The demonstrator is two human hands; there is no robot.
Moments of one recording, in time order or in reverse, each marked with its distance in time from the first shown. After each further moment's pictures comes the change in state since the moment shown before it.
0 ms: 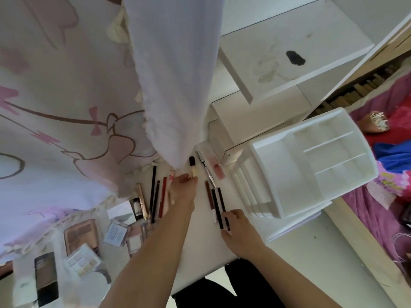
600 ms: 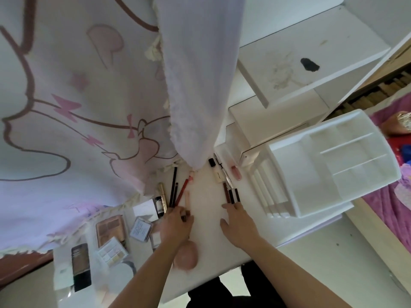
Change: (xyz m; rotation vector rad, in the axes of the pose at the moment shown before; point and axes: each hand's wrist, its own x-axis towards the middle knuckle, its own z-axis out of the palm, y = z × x) left_hand -0.007 -0.060 -0.120 0.993 -0.036 0.388; right_hand 0.018 -0.049 0.012 0.027 0.085 -0.059
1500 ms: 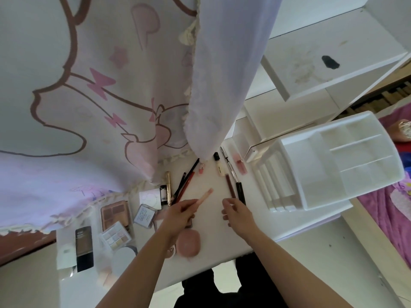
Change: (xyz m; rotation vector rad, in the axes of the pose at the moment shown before) left_hand -0.027 -0.001 -0.030 -0.903 -0.329 -0.122; right_hand -0.008 -0.013 0.006 0.647 0.001 0.235
